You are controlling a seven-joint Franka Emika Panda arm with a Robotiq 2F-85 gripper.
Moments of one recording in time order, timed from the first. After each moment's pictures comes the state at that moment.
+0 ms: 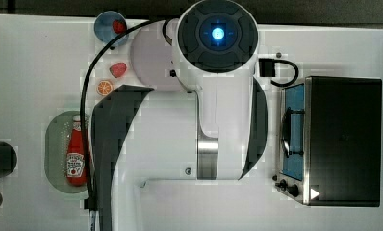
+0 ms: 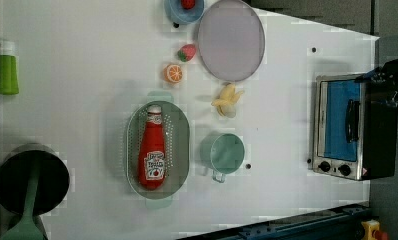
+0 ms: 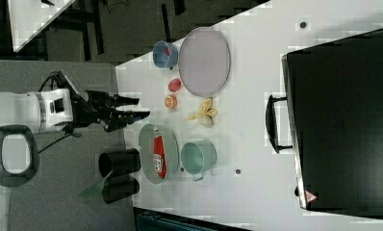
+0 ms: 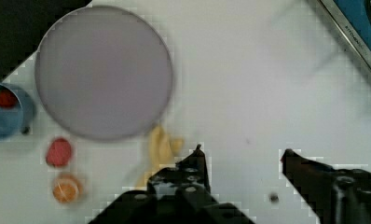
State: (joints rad) arm -0.03 0.02 0.02 -1.79 -0.01 0.22 -0.06
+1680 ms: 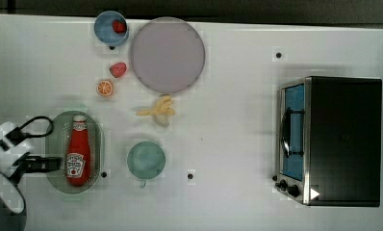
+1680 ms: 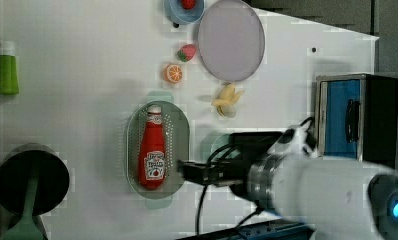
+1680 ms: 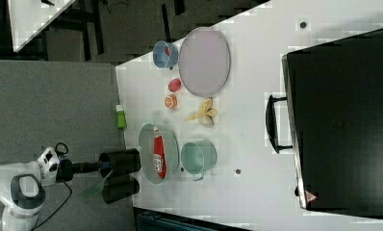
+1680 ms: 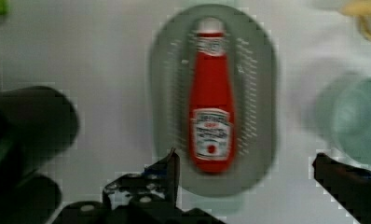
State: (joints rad) arm -0.08 0.05 0.82 -2.04 0.02 0.52 -0.06
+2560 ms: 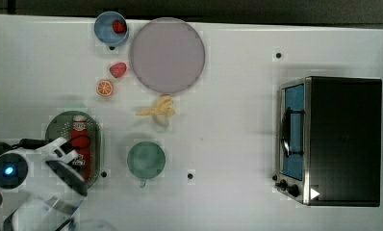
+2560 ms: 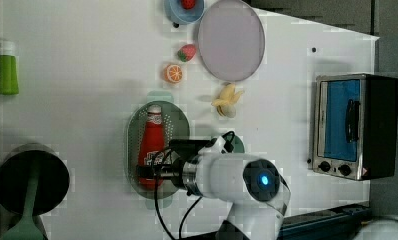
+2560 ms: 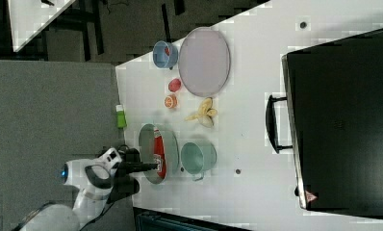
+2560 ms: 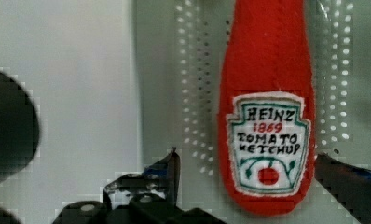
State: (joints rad) arm -0.07 0.48 0.81 -2.25 -0.31 0.99 0.24
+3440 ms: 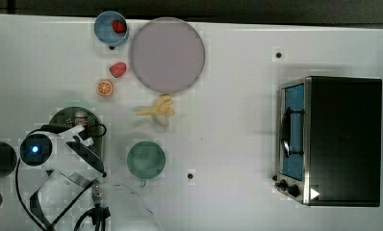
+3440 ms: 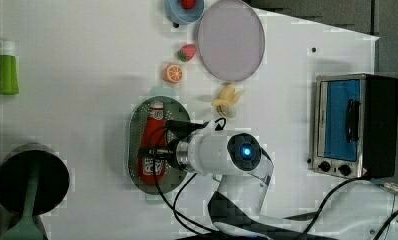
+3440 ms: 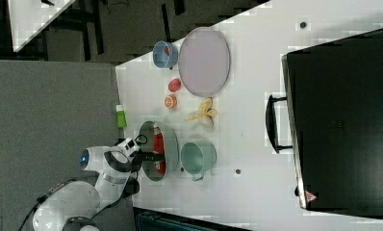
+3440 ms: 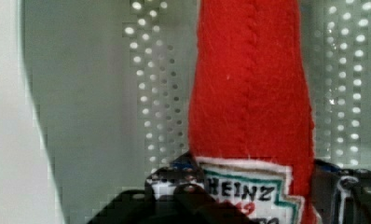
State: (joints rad) arm -0.04 0.67 0.70 -2.16 -0.48 1.03 0.33
